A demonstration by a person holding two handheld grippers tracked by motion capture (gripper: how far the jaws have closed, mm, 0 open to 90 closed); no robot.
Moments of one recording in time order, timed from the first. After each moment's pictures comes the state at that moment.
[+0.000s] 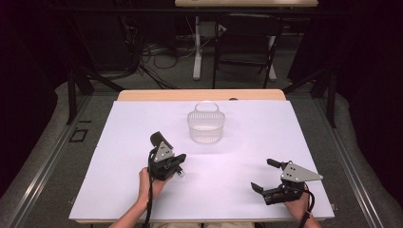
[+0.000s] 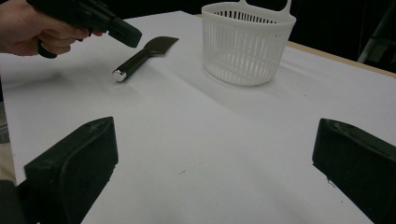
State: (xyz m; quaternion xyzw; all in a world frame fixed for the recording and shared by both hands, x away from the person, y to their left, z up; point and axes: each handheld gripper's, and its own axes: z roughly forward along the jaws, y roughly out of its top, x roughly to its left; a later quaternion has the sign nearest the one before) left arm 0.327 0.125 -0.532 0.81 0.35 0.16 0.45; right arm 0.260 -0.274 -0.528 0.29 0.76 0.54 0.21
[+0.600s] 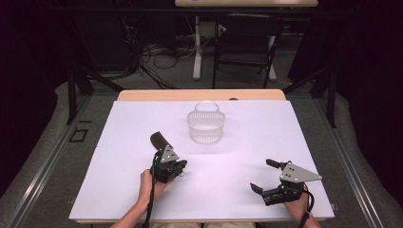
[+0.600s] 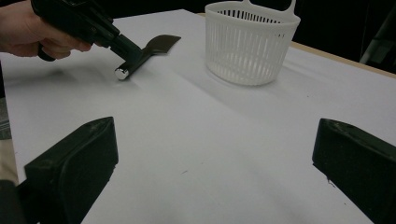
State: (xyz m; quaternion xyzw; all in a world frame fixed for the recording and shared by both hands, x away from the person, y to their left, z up) left arm 0.328 0.118 -0.543 0.84 0.34 0.14 0.39; right arm 0.260 -0.272 -0.527 0.28 0.77 0.53 0.21
